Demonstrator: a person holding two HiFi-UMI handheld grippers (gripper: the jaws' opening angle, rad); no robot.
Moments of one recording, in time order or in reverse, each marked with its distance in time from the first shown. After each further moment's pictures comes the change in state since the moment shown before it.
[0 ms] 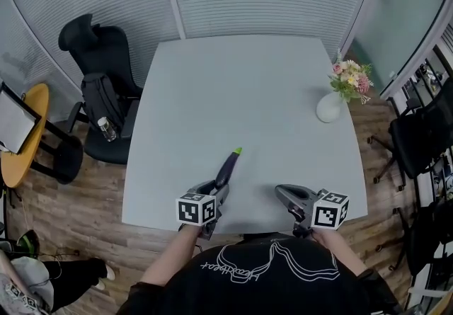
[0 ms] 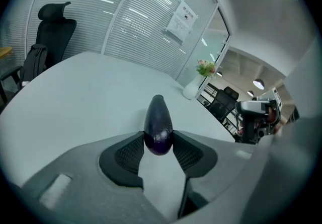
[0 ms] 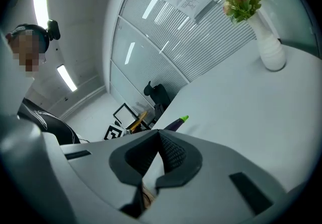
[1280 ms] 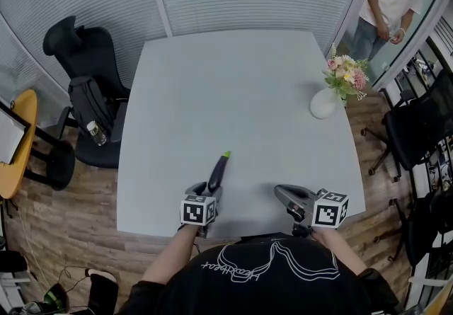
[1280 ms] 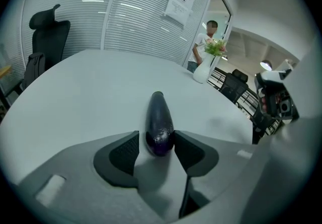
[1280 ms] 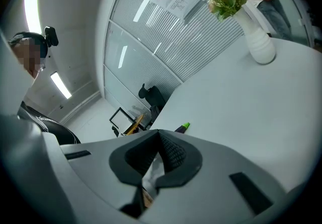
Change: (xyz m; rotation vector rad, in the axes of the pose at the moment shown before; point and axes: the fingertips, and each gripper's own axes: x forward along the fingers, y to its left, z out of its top) left arm 0.042 0.042 -0.033 0.102 0.101 0.109; right arm -0.001 -0.021 0.000 0.082 -0.019 -0.039
